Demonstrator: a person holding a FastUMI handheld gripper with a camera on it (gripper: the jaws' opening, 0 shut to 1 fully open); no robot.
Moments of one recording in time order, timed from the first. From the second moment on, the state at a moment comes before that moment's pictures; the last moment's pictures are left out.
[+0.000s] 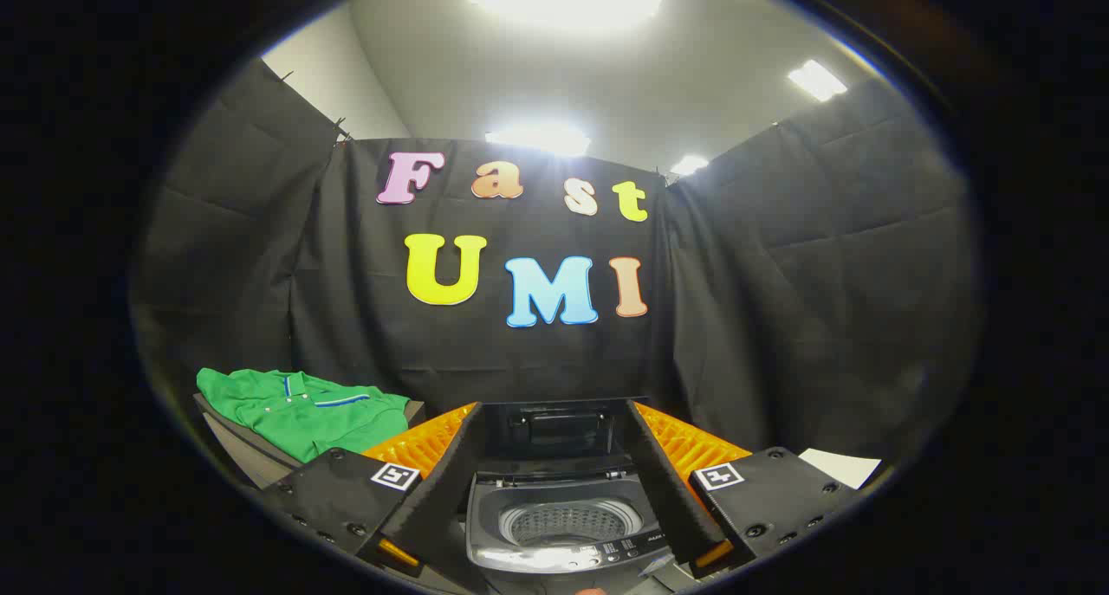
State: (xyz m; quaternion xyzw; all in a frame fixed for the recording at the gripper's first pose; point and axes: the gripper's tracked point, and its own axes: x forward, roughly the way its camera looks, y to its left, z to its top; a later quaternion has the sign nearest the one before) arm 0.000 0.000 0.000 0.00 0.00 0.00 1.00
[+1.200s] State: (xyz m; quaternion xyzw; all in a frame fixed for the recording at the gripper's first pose) arm 0.013 0.046 -0.018 0.01 0.03 0.09 1.00
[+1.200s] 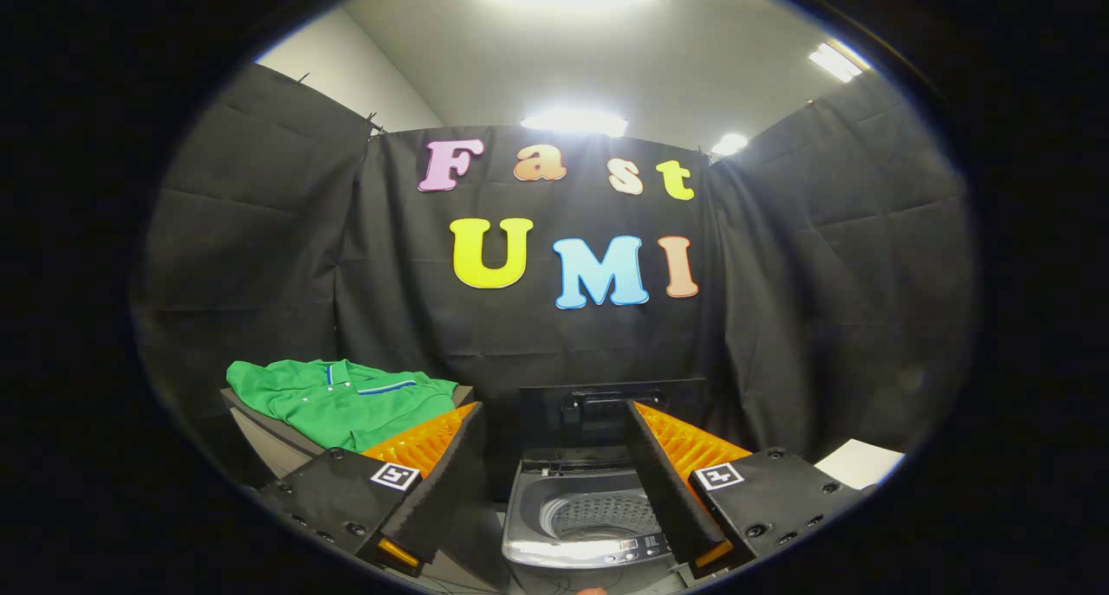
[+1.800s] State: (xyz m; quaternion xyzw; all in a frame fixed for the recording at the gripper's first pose) arm 0.040 0.123 0.008 0.05 0.05 0.16 0.98
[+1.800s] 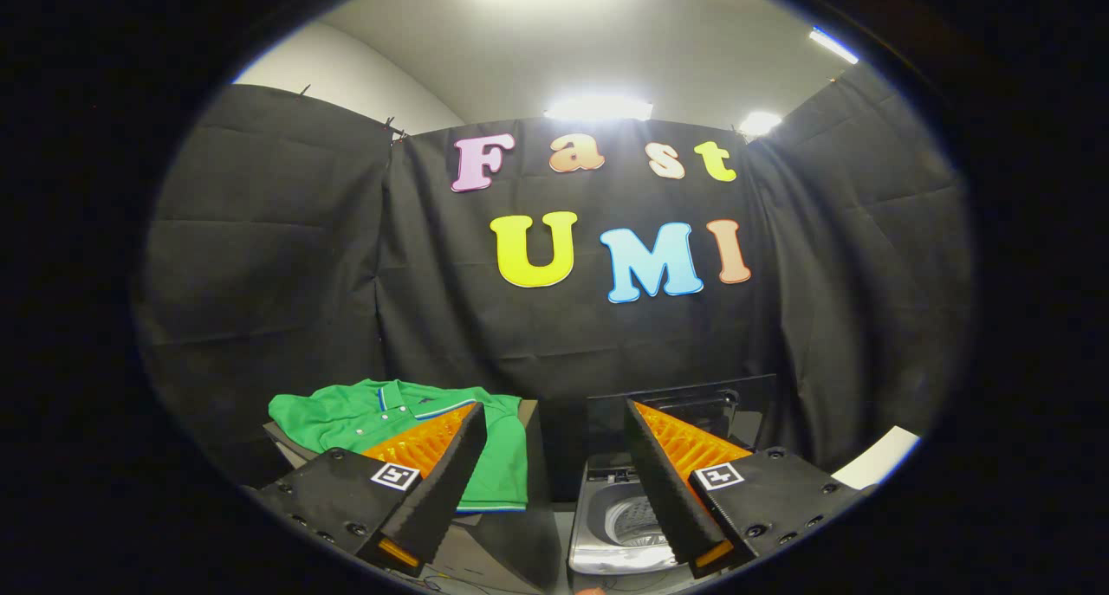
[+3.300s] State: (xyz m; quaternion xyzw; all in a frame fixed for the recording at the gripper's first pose) arm 0.079 0.379 -0.042 -0.03 0.24 0.29 0.93
